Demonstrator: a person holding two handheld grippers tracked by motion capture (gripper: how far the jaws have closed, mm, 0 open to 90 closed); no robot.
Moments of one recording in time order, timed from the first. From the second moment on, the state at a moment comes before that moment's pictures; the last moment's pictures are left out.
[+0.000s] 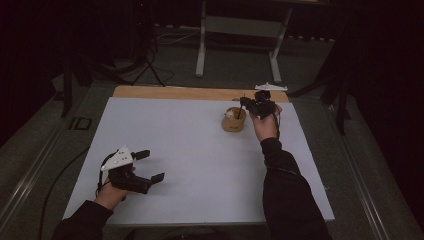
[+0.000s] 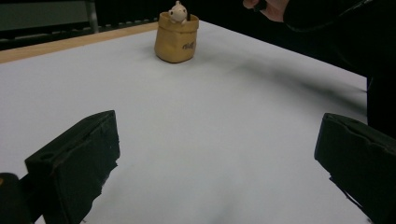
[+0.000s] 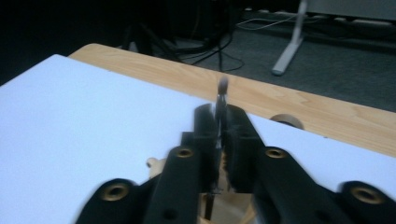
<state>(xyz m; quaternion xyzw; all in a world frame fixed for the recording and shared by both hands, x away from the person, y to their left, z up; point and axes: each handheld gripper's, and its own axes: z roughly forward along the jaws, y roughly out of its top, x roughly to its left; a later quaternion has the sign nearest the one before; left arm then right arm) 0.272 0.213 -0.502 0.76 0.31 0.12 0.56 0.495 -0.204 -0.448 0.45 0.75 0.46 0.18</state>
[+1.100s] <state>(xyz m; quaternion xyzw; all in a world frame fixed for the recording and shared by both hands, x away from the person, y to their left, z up) 0.260 0.207 -0.487 0.76 0.30 0.11 0.57 0.386 -0.225 -0.420 0.36 0.76 0.52 0.13</state>
